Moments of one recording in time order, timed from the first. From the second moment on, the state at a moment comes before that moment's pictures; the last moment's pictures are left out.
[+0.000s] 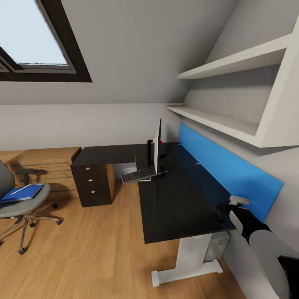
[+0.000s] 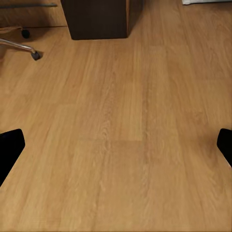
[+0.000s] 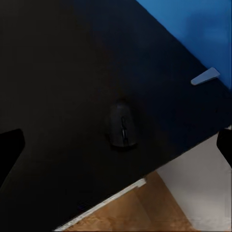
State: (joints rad) left arm -0.21 0.00 -0.15 -0.03 0.20 -0.90 0.20; right arm -0.89 -0.22 -0.12 -0.32 -0.09 0.21 -0.10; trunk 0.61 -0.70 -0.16
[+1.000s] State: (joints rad) left arm -0.21 0.02 -0.07 -0.04 0.25 -0.66 0.20; right arm -0.89 -0.26 -0.12 -0.33 -0.09 0.43 -0.10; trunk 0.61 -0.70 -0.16
